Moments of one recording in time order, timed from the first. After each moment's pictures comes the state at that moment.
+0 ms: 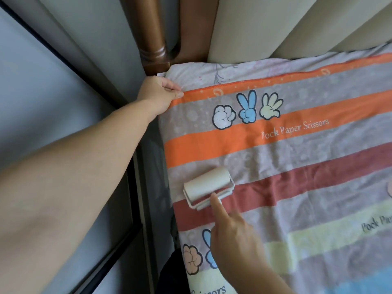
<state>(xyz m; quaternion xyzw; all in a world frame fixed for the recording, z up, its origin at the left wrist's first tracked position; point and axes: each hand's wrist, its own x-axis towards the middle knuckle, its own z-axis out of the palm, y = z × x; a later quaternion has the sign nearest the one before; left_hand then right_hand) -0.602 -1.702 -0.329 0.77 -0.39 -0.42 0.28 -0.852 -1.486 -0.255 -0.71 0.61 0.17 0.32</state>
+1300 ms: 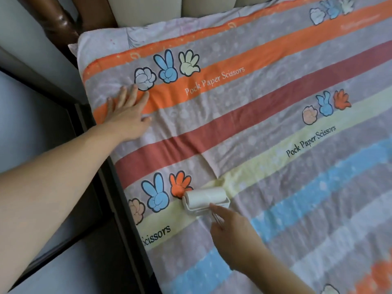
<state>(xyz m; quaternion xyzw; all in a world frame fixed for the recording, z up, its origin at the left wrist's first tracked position) -0.729 -1.601 -0.333 0.67 -0.69 -0.26 -0.13 -1.004 -1.394 -0.222 -0.51 0.69 0.12 0.50</state>
